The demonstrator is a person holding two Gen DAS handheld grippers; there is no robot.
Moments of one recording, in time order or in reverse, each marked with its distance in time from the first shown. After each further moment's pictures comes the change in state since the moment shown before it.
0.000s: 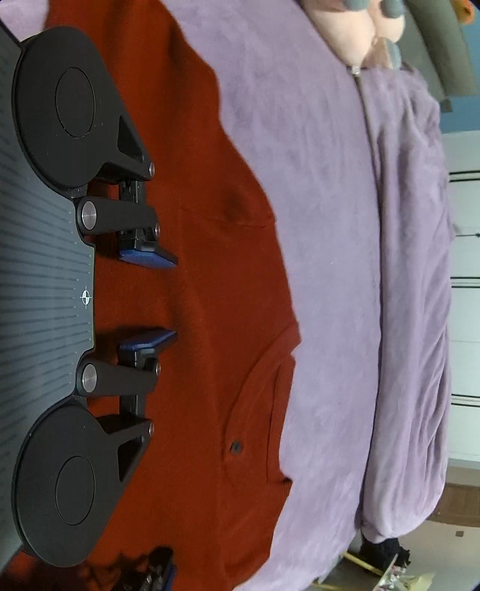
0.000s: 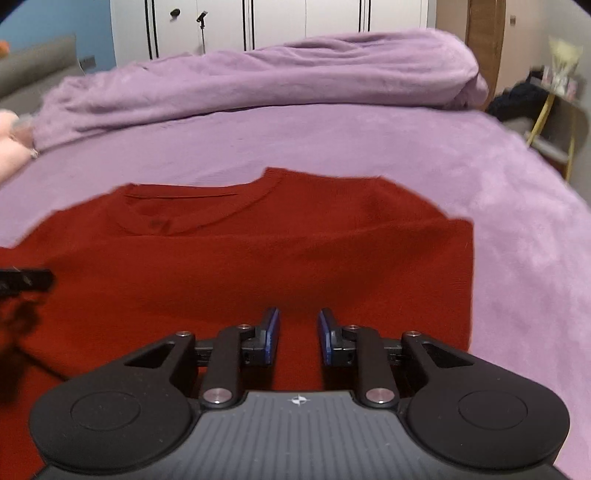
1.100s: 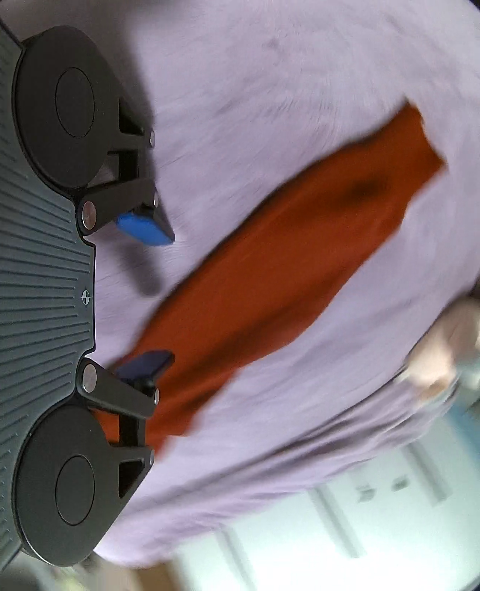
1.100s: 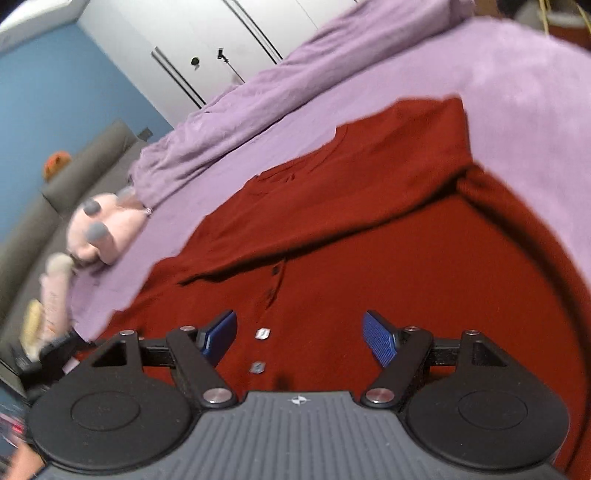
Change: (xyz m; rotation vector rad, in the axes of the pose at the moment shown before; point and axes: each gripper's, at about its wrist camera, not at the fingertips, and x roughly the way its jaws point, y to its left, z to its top) left arm -0.118 0.316 -0.164 -1.110 -0.059 -0.081; right arm -0.142 -0.043 -0.100 0.413 0.061 0.485
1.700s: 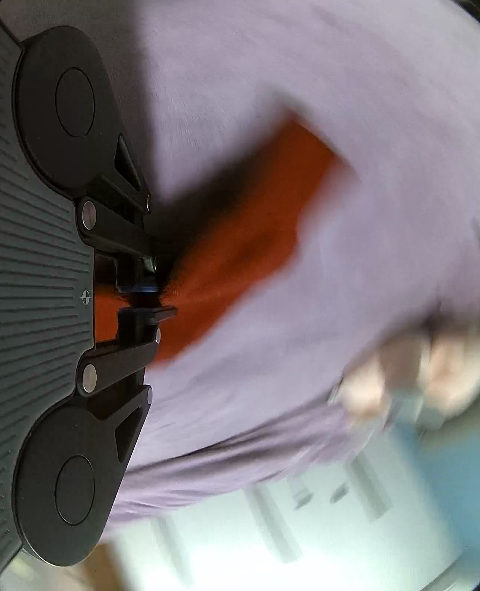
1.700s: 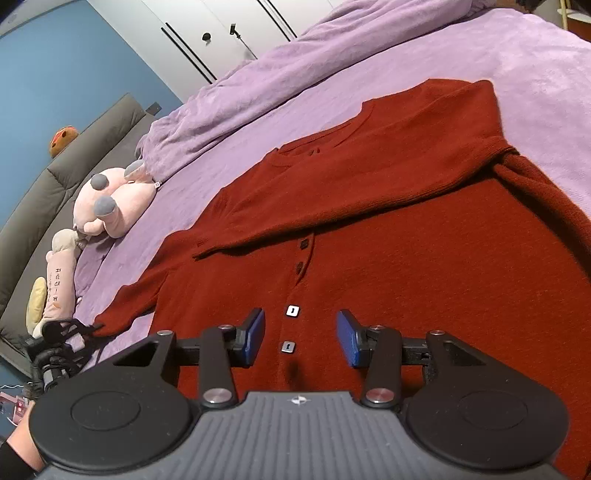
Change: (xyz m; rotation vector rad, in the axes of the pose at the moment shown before) left arm -0.004 -0.008 0.050 0.040 -0.132 -0.013; right arm 0.012 0.025 -0.008 -0.061 0.065 -0.002
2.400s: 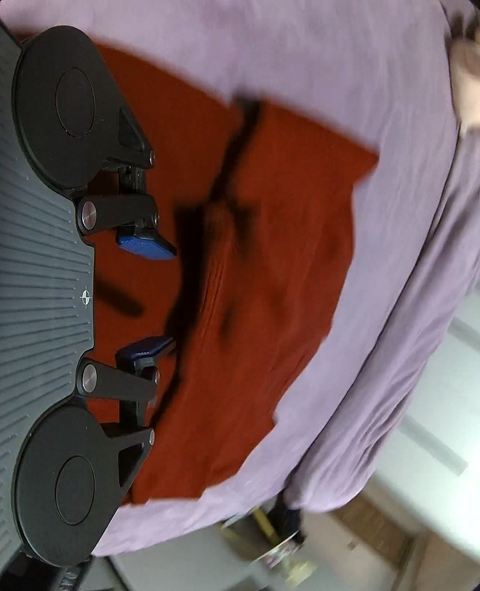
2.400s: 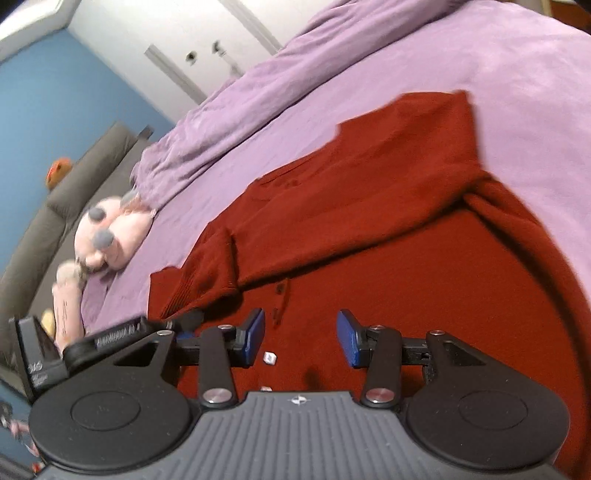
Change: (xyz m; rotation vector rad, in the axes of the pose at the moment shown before) left arm 0.010 -0.179 -0.229 0.615 0.322 -0.150; right arm 0.006 -0.027 0.037 0.044 -0.020 0.026
